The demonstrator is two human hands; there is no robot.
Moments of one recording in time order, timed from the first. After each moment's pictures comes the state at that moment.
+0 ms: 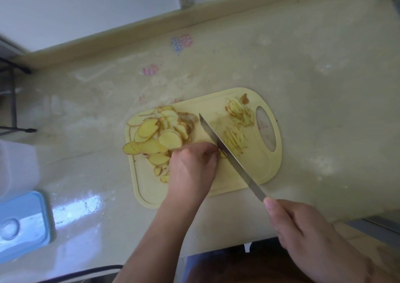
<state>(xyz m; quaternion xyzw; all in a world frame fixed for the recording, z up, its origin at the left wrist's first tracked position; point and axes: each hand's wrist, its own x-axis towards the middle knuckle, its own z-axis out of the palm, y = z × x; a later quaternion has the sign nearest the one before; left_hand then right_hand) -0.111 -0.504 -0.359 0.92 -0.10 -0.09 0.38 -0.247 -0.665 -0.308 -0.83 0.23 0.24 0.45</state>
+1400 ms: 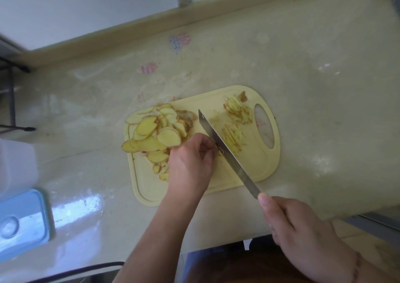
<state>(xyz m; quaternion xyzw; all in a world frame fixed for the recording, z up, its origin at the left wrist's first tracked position) -0.111 -0.507 -0.358 0.92 -0.06 -0.11 0.38 -0.244 -0.659 -0.307 -0.82 0.24 0.25 0.46</state>
